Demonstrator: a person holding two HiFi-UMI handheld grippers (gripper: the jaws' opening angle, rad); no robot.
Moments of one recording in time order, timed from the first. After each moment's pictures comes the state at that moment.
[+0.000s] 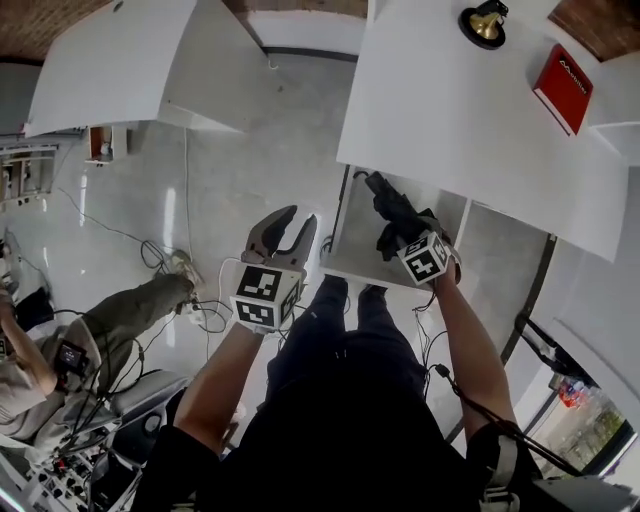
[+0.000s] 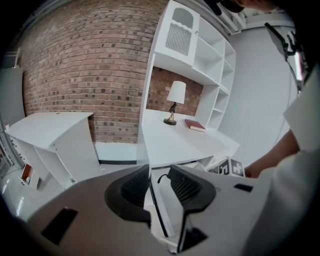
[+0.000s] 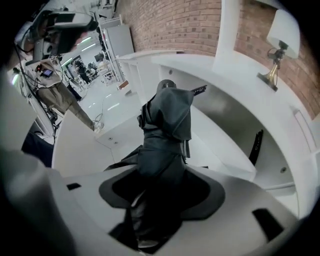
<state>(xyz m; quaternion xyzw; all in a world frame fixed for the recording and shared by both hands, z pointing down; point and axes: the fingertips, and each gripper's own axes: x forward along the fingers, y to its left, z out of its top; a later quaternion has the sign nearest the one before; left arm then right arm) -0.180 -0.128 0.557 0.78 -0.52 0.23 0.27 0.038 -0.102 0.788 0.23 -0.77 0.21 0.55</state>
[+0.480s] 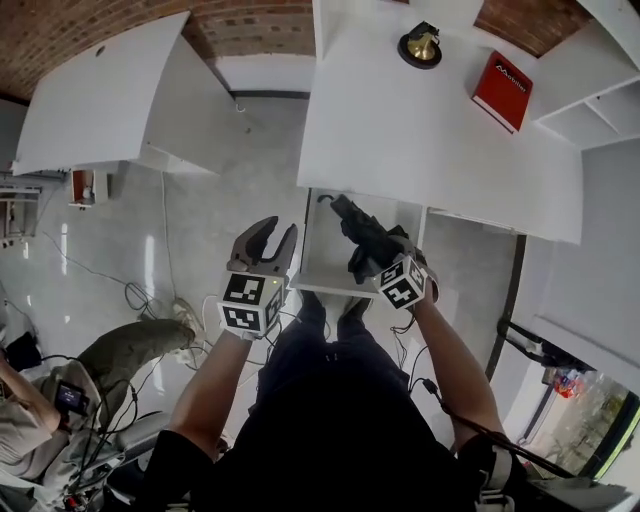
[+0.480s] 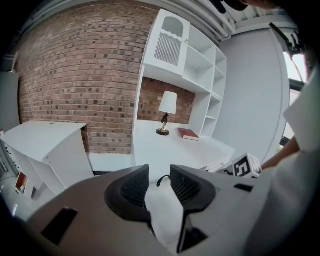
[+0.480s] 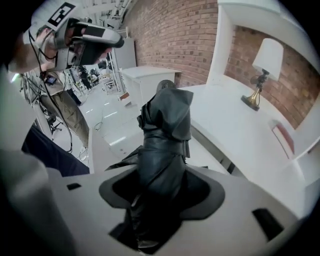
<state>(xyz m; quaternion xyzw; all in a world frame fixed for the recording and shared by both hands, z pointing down) -0.147 -0.138 0.513 0.80 -0.51 0.21 0.24 0.047 -0.091 0.694 0.26 -0.80 0.17 0.51</state>
